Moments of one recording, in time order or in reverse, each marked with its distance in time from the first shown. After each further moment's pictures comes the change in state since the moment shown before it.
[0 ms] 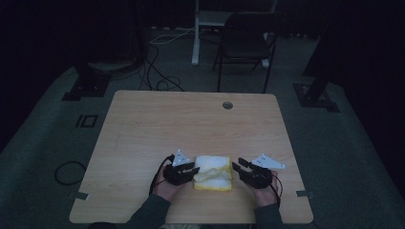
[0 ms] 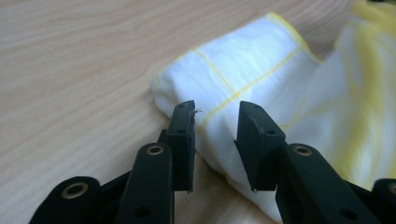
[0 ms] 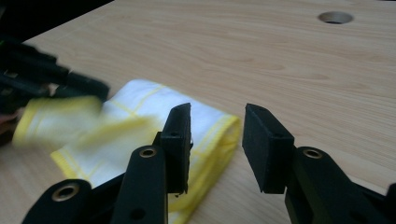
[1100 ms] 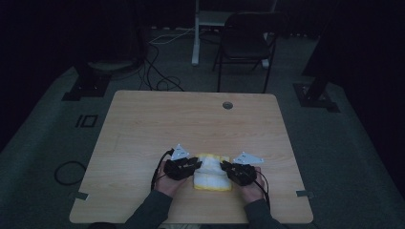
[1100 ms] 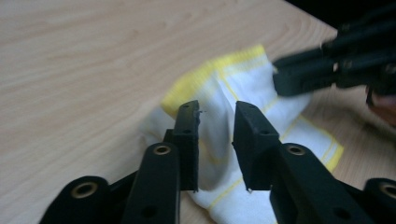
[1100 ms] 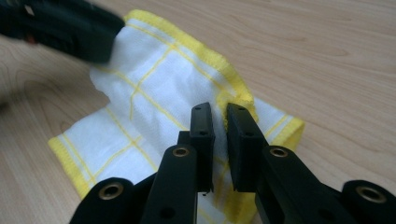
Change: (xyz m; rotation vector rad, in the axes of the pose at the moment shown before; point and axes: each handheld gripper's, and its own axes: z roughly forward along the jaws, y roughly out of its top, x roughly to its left) left arm 0.004 0.025 -0.013 -0.083 -0.039 -0.028; right arm 0.021 0.001 0.044 0.125 0.060 -0.084
